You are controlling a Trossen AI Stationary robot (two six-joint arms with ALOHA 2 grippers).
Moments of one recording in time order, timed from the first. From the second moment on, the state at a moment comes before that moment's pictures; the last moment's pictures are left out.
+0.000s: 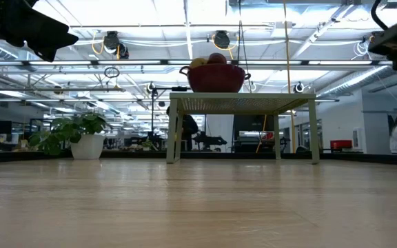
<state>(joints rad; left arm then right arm) -0.28 0.18 0.30 -0.23 -0.31 -0.06 0.70 1.01 0.66 -1.03 0.23 2.33</state>
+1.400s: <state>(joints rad) -0.28 0.18 0.30 -0.16 -0.32 -0.06 0.00 0.63 0.66 -0.48 0.46 1.22</state>
